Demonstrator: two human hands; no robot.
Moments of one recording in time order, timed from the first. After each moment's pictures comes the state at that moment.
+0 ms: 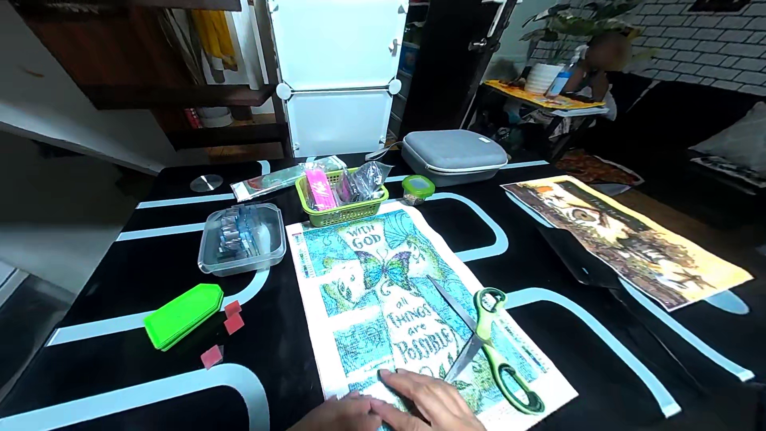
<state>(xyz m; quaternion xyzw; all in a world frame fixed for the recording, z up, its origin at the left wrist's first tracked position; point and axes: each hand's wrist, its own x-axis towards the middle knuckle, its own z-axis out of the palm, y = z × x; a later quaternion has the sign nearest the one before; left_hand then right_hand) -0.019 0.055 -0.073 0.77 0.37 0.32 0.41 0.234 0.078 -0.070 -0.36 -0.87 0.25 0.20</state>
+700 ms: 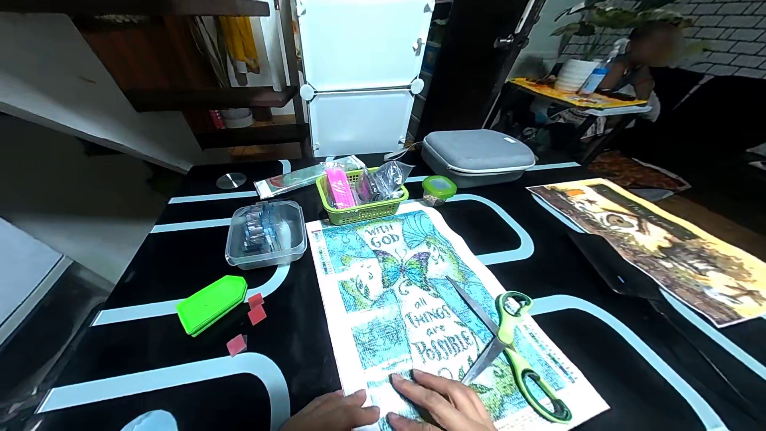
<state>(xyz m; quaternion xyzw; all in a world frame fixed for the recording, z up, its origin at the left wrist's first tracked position) -0.037 0.057 -0.075 0.84 0.36 0.27 0.31 0.225 0.074 -0.077 -0.37 -0.86 0.24 0.25</state>
